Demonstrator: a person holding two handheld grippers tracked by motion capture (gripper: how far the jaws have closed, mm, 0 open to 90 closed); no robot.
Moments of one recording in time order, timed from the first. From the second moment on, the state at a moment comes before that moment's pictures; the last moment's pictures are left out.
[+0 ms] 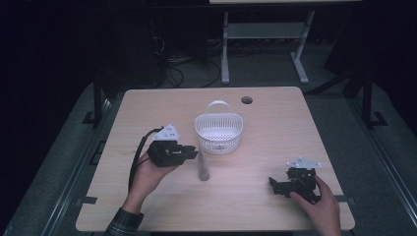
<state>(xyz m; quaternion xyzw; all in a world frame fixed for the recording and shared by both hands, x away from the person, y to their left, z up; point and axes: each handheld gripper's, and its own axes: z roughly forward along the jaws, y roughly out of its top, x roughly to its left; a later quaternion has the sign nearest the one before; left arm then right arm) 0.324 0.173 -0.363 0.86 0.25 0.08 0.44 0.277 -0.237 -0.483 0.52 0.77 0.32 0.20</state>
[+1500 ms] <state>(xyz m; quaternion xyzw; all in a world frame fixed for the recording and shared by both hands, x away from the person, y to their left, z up) 0.339 0.132 -0.354 0.90 0.16 0.03 0.39 0.277 -0.237 -0.483 0.52 0.77 0.32 0.20</state>
